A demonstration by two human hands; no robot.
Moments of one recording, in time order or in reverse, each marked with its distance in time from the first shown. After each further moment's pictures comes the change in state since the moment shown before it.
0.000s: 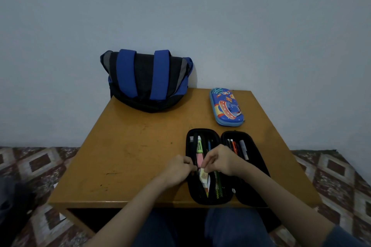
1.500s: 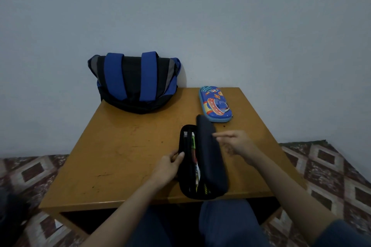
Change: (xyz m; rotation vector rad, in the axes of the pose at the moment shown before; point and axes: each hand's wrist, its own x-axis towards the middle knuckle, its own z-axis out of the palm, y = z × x) left_hand 0.000 -0.011 0.013 -0.243 0.147 -0.021; right_hand -0.027 0.031 -0.041 0.388 0.350 0.118
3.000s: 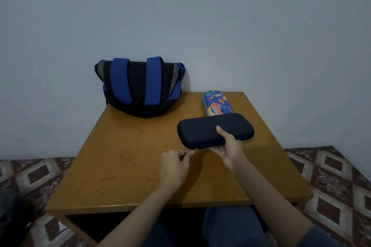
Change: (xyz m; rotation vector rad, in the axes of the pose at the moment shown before) left_hand -0.015 0.027 0.013 0.251 0.433 0.288; right_hand 0.006 -0.020 0.048 1.149 0.229 0.152
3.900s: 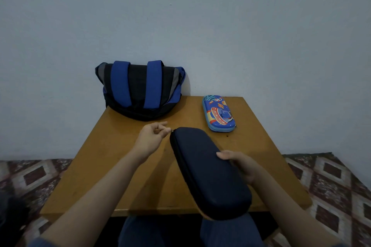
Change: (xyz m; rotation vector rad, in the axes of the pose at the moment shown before) left_hand 0.069 -0.007 -0.058 -0.277 -0.129 -0.116; right_hand -0.018 -0.032 -0.029 -0.501 -0.692 0.417
